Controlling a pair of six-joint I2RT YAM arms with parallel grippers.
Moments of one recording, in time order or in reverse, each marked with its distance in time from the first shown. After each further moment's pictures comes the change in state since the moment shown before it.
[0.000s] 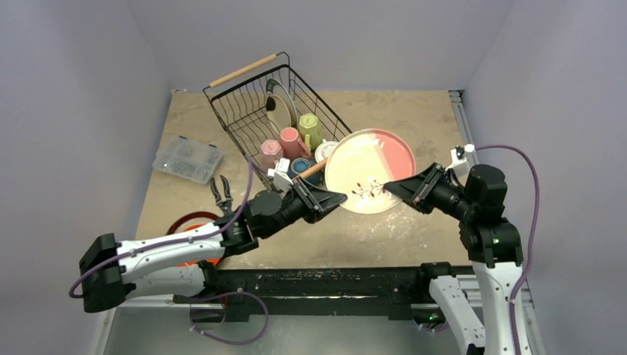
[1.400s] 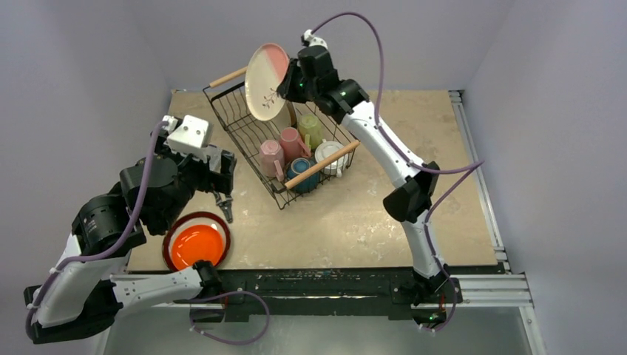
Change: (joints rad) left arm 0.164 -0.235 0.950 -1.384 -0.510 1.454; right arm 0.627 1.535 1.550 0.126 0.715 -0.275
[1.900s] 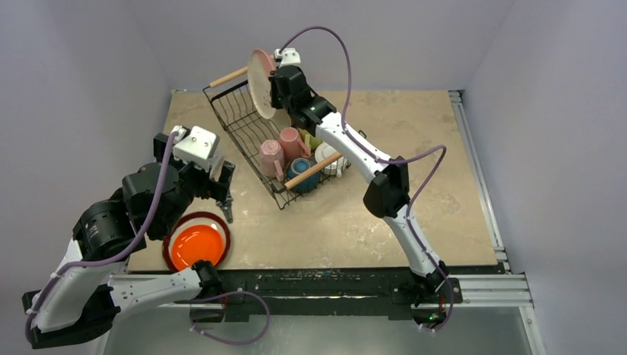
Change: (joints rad) left arm 0.009 -0.056 -0.087 -0.004 0.008 0.126; right arm 0.068 0.234 0.019 0.277 0.223 -0.305
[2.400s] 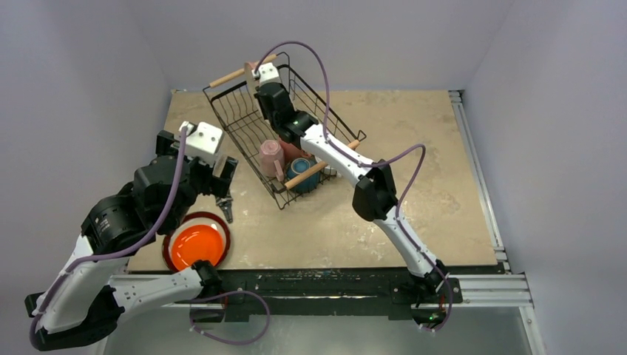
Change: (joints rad) left arm 0.068 0.032 -0.004 -0.017 -0.014 0.028; right arm 0.061 0.112 0.020 0.112 0.167 -0.253
